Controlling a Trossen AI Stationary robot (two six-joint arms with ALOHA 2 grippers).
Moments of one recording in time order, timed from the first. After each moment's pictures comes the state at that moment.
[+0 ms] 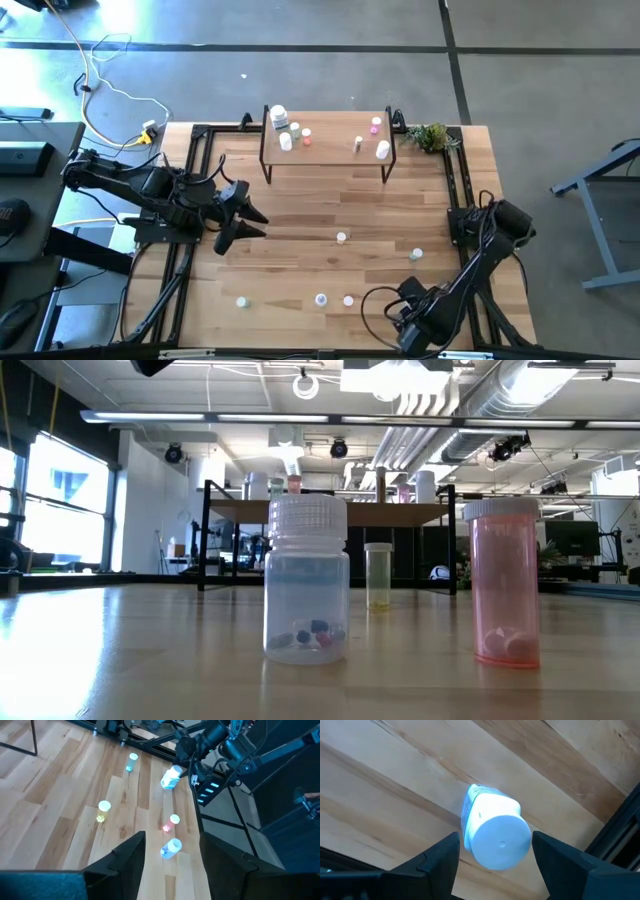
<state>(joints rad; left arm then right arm) -0.15 0.90 0.94 -0.50 -0.01 -0.50 0.90 1.91 1.49 -1.30 -0.02 1.87</state>
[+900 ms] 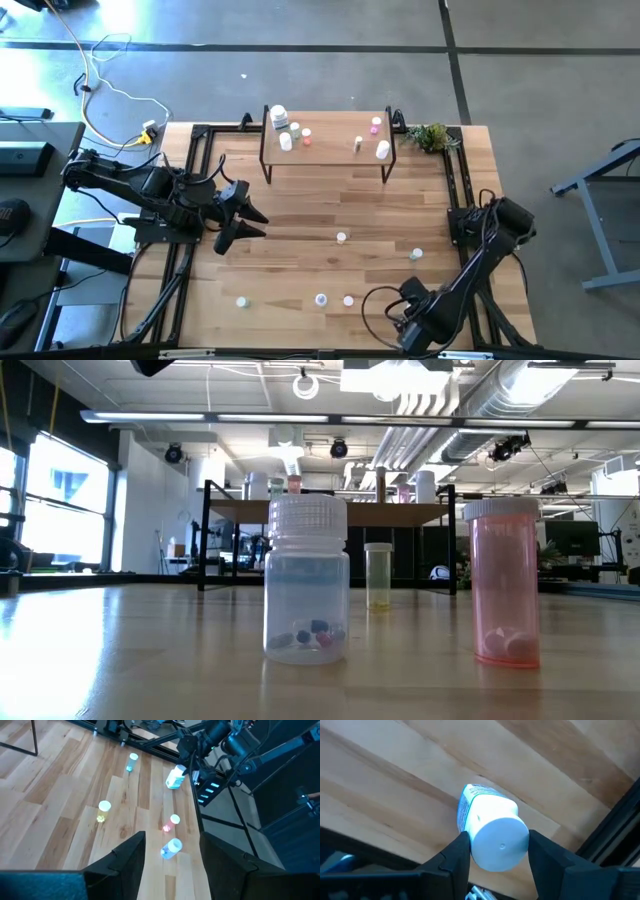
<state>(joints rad) -0.15 0.90 0.94 -0.50 -0.01 -0.49 0.89 1.88 1.49 -1.28 -0.07 1.89</state>
